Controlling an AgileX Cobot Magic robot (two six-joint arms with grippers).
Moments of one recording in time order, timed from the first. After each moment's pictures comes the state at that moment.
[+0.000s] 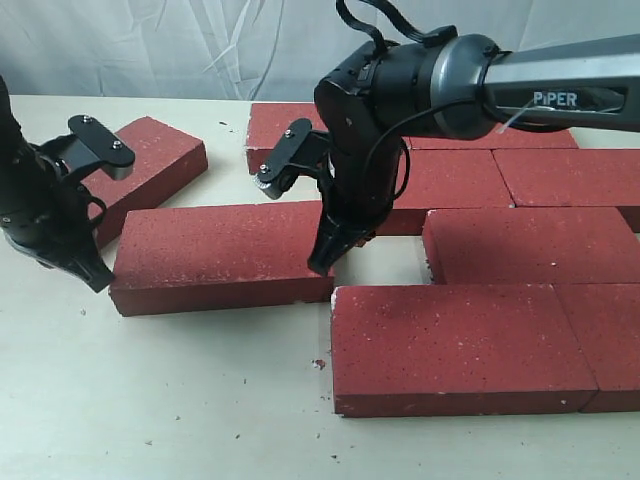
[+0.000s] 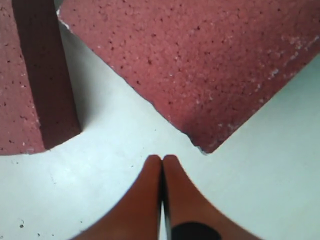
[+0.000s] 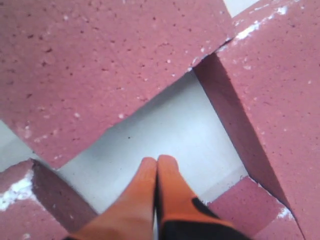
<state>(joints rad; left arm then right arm) -0.24 1.61 -0.92 -0.03 0.74 0.51 0.70 2.04 -1.48 -0.23 0.91 -0.25</state>
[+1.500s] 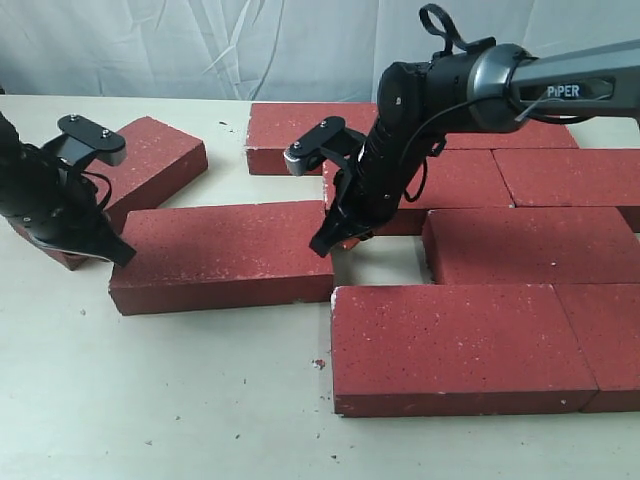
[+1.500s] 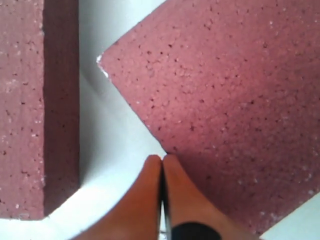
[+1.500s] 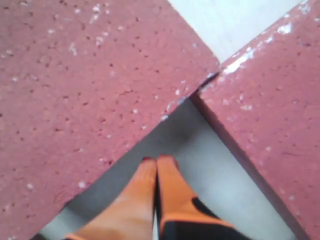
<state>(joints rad) -0.13 1.73 -0.92 -0.33 0.54 0.69 0.52 2.13 -1.47 0.23 0.75 -0.54</state>
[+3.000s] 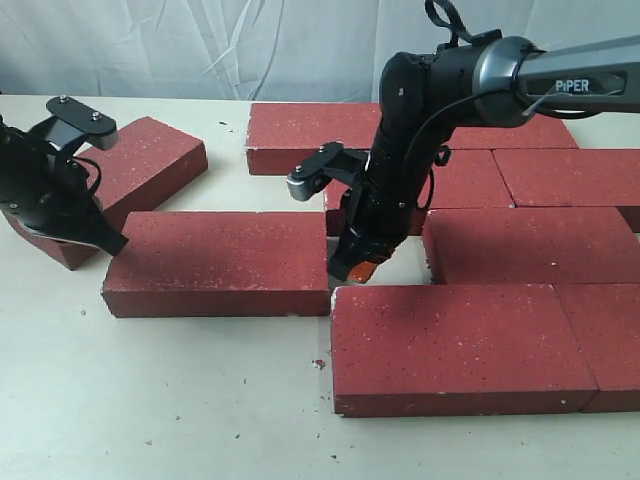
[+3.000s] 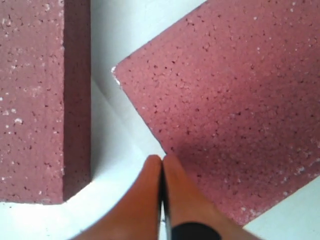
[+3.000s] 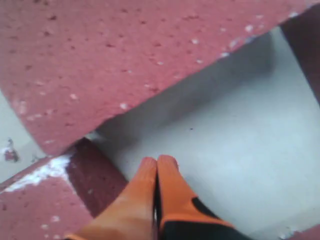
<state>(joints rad) -0.12 1.67 -0.93 -0.32 0.59 0.68 0.52 2.11 -1.47 0.25 0.99 -0.64</state>
